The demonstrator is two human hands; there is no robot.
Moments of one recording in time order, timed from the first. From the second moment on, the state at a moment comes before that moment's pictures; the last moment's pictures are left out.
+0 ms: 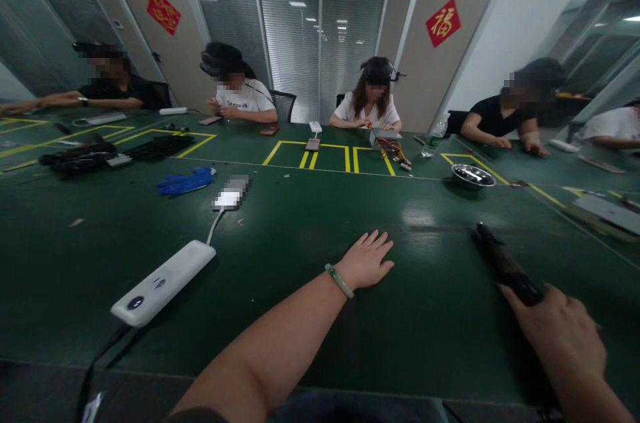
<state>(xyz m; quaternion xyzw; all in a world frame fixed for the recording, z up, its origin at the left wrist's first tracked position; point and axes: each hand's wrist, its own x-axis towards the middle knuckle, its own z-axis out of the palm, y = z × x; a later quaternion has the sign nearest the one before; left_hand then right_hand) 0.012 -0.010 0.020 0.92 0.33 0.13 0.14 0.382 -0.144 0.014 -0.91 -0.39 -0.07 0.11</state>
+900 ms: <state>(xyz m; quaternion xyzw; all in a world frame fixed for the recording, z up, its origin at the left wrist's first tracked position) 0.018 -0.028 0.062 0.94 0.22 0.25 0.07 0.214 -0.059 0.044 -0.56 -0.81 0.02 0.17</state>
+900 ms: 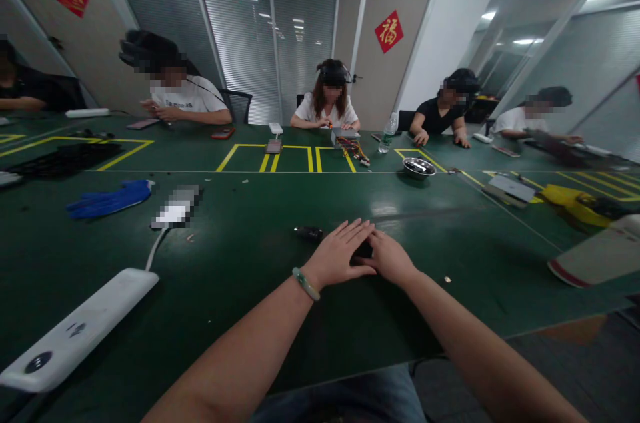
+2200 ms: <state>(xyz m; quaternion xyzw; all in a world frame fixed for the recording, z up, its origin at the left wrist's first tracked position) 0.027 -0.016 0.043 0.93 0.31 0.20 0.06 0.222 -0.118 0.058 -0.72 -0.67 0.05 0.19</state>
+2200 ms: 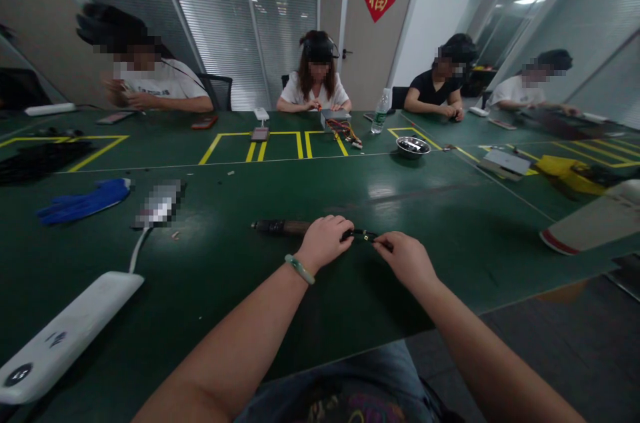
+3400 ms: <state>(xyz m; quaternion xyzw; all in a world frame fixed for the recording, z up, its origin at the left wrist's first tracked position) 0.030 -0.015 0.042 0.92 0.33 0.20 0.07 0.175 -0.092 0.054 -0.72 -0.69 -0.06 0.05</state>
